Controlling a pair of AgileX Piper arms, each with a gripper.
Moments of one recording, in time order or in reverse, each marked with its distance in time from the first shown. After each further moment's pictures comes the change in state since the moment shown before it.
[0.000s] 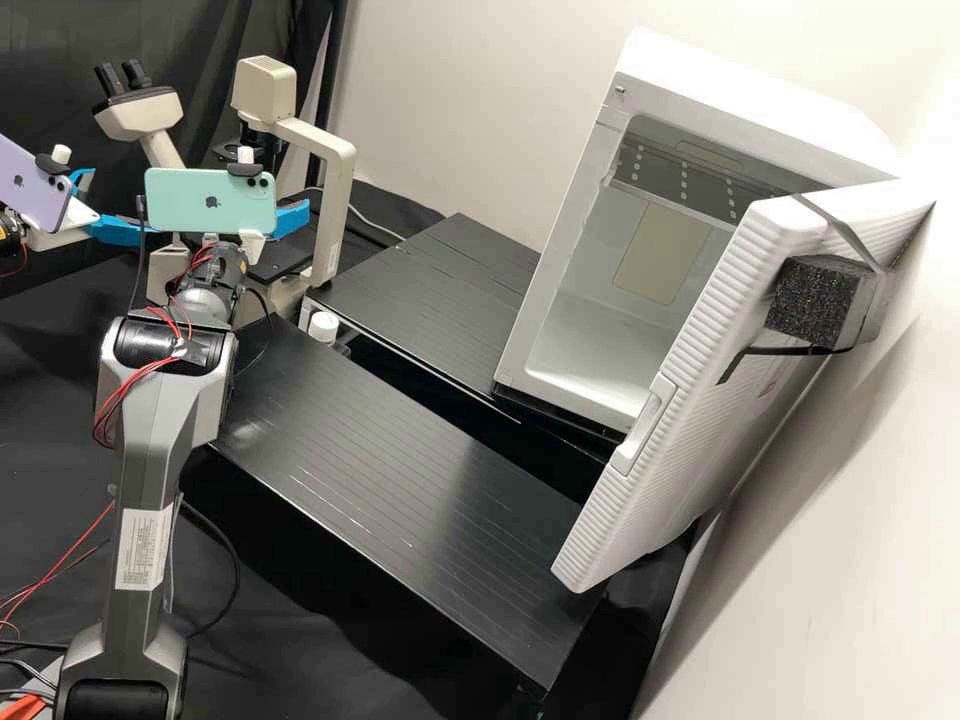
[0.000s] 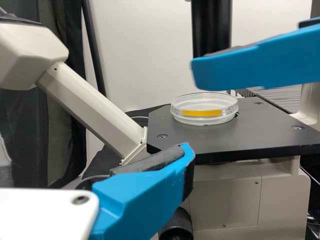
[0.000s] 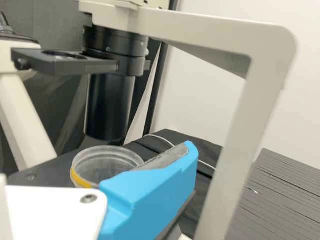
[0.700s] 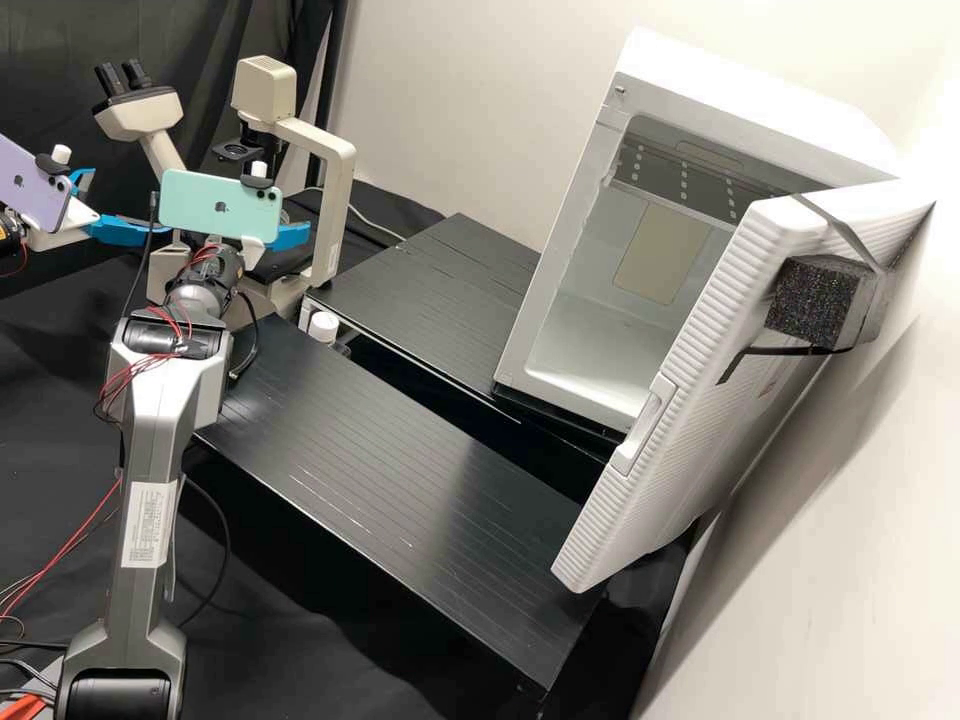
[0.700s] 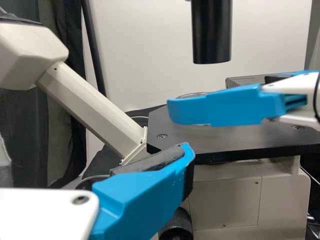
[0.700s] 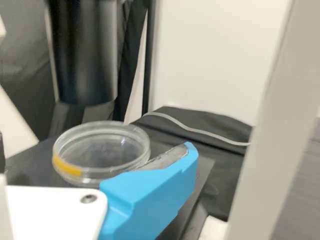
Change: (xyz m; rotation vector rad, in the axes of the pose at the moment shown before) left arm 0.000 0.000 0.000 0.000 0.000 0.000; right arm 0.039 -0.041 0.014 0.114 -0.095 -0.019
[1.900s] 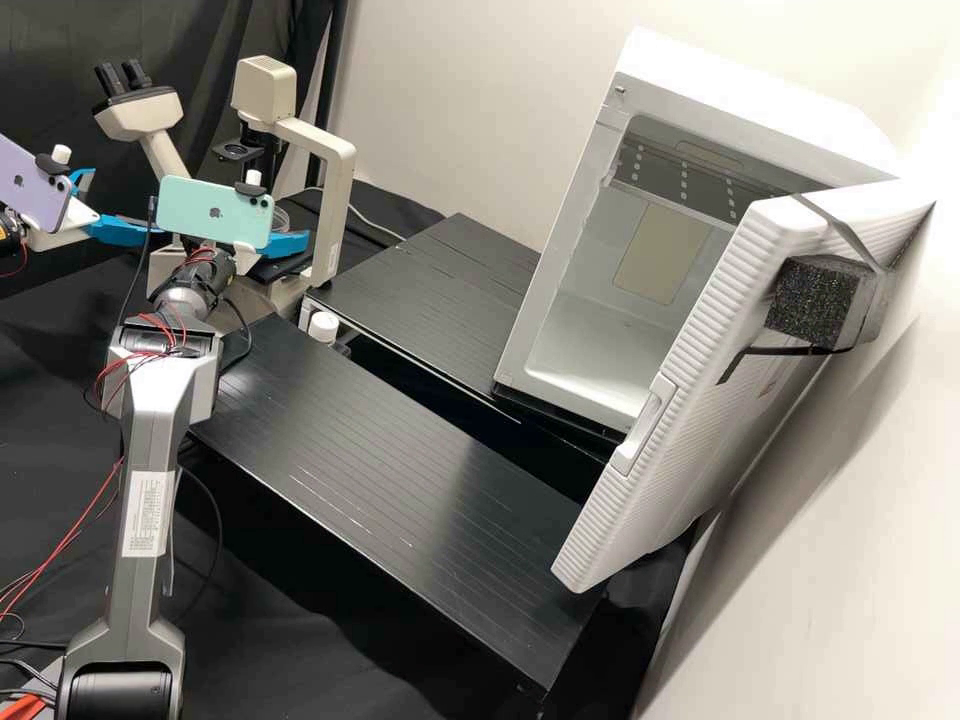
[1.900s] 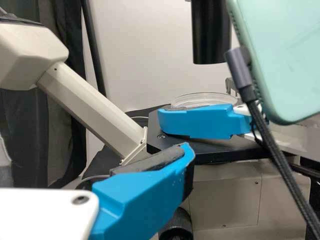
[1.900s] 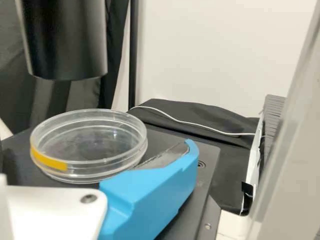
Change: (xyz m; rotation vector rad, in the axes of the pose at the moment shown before) left arm 0.000 0.000 0.000 0.000 0.000 0.000; right arm 0.030 -0.023 0.007 0.005 -0.083 0.044
